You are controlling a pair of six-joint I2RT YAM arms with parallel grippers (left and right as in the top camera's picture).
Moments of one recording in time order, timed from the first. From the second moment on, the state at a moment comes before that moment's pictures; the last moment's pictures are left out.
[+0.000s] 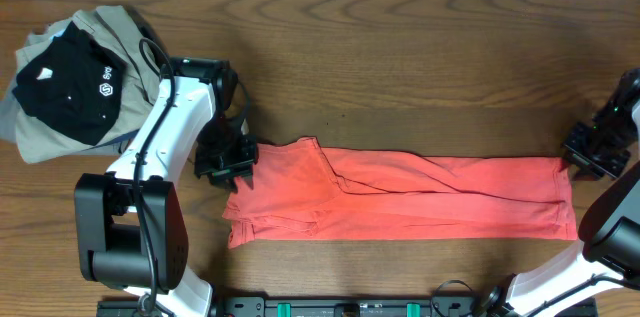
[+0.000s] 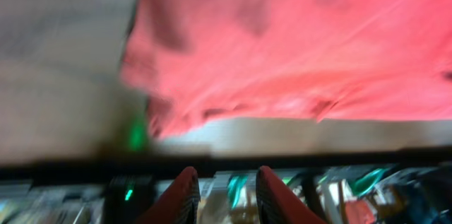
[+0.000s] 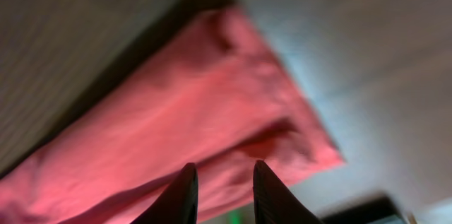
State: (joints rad) left arm -0.13 1.77 1.29 -1.43 0.27 -0.25; right arm -0.54 1.90 1.39 -1.24 0.00 0.16
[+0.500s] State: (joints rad) left arm -0.25 1.77 1.29 -1.06 0.34 -0.26; right arm -0.52 1.90 1.18 -1.10 -0.10 0.13
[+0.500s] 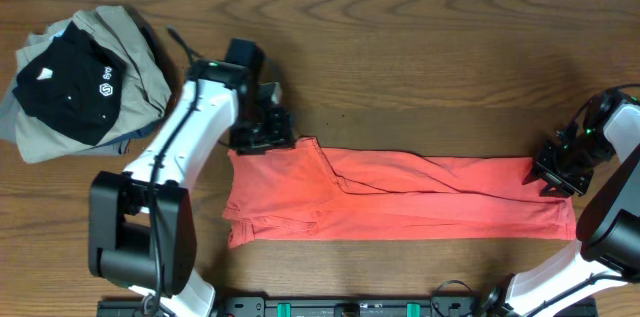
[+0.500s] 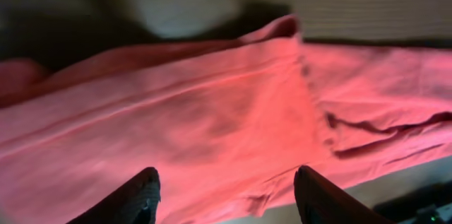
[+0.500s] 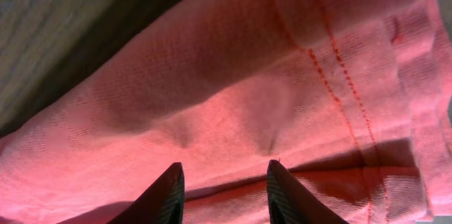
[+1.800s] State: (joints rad) left arm -0.40 1.72 1.27 -1.02 0.27 -0.41; right arm -0.52 1.90 1.18 -1.09 -0.10 0.14
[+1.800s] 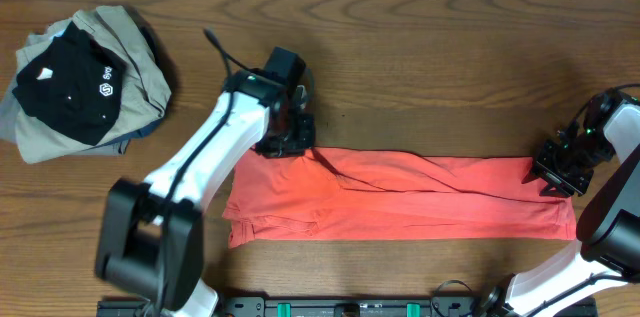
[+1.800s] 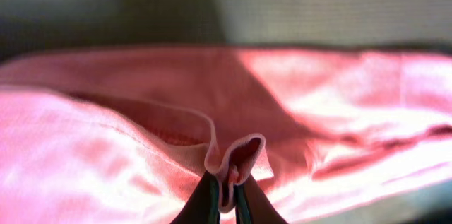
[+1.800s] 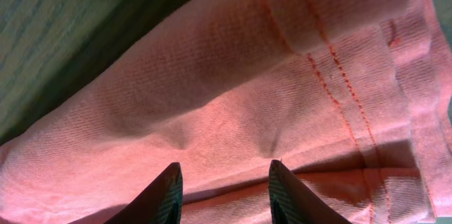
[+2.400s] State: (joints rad) left arm -0.74 1.67 1.27 -1.10 0.36 -0.62; right arm -0.52 1.90 1.18 -1.10 -0.10 0.14
